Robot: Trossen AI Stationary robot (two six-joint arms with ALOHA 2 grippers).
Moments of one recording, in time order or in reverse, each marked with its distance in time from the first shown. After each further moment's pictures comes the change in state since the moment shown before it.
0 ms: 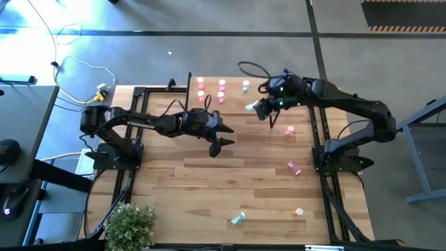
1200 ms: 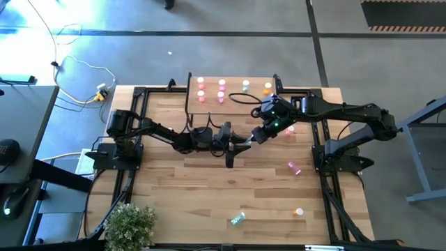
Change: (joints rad) left arm -0.153 0.309 0.001 0.691 -0.188 -0.153; right arm 0.164 -0.001 -0.187 0.059 -0.287 0.297
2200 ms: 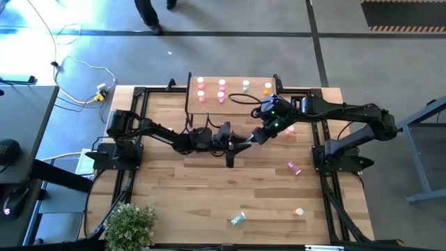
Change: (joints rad) left arm -0.007 0.001 0.000 0.034 -0.038 -0.017; right arm 0.000 0.000 0.000 0.005 -0.017 -0.018
